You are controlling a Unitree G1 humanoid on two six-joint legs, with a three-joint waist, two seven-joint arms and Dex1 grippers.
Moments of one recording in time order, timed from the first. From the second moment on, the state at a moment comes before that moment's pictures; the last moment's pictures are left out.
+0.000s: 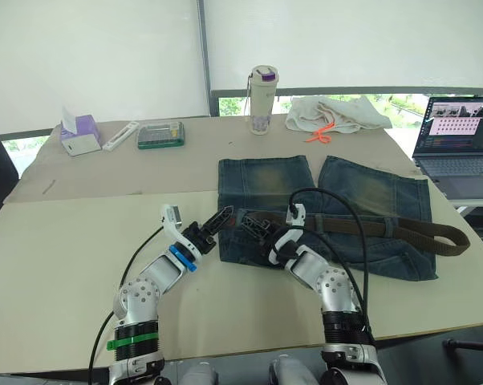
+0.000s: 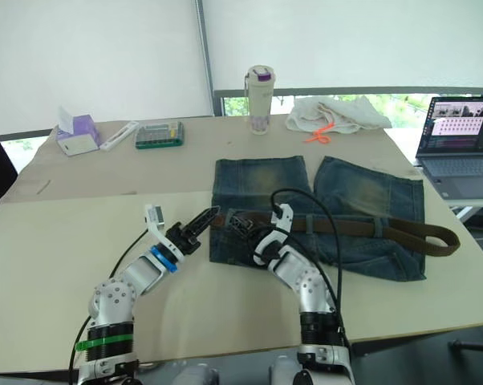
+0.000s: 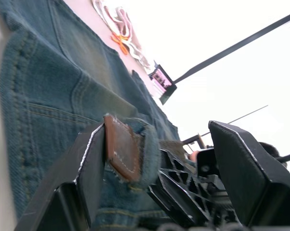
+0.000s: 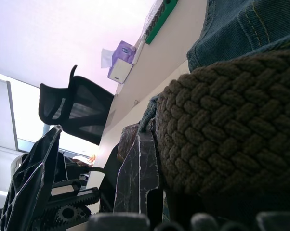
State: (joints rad) left arm -0.31 0.03 0.32 -0.04 -0.94 0.84 -0.39; right arm -0.40 0.12 -0.19 0.08 0.85 0.81 0.24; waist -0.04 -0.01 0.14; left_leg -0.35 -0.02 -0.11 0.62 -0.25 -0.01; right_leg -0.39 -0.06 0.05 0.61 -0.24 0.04
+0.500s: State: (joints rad) left arm -0.30 0.03 0.31 -0.02 -0.94 0.83 -0.37; right arm -0.40 0.11 -0.17 0.07 0.85 0.81 0.26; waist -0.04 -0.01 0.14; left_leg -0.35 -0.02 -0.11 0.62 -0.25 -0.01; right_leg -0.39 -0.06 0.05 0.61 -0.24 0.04
